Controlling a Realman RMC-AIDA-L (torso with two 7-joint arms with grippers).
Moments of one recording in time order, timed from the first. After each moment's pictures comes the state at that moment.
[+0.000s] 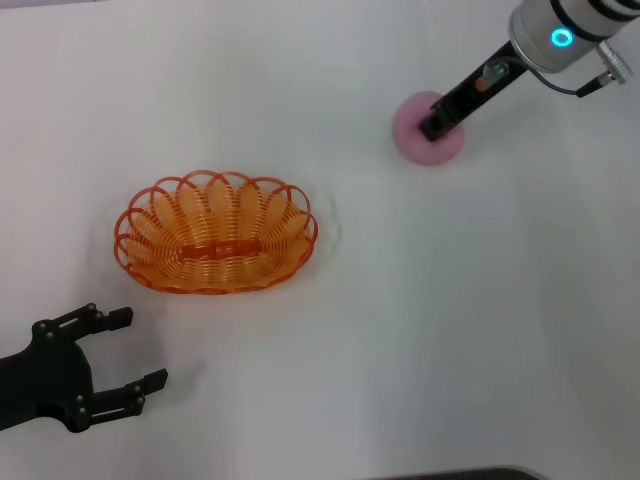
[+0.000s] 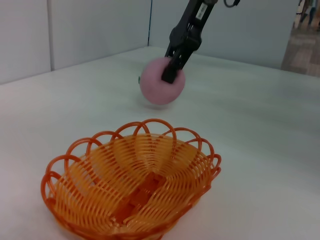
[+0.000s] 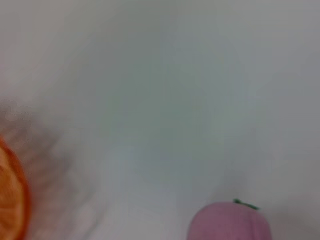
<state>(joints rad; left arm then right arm) -0.20 -2.18 0.49 0.75 2.26 1.67 -0.94 0.88 2.09 -1.08 -0.90 -2.74 -1.37 2.52</state>
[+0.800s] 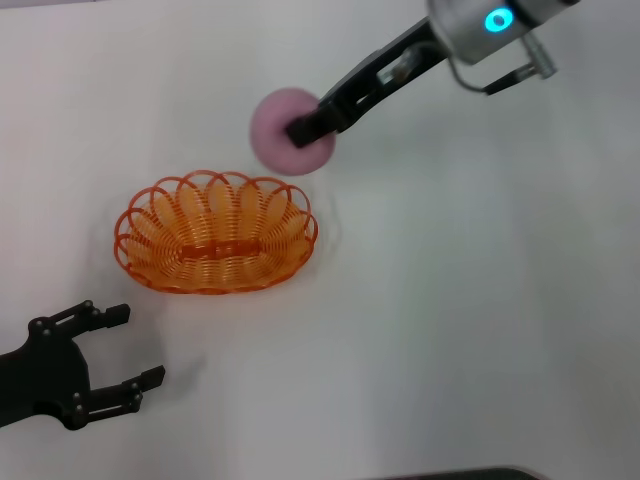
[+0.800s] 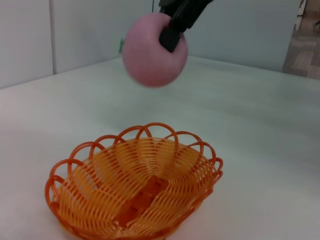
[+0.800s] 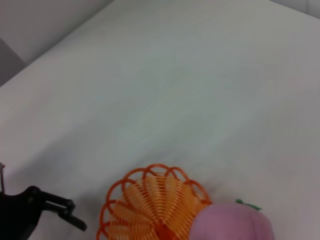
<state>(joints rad) -0.21 -2.17 0.48 0.75 2.25 1.68 -0.94 0.88 2.10 -1.14 -0.94 -2.30 -1.48 2.38</state>
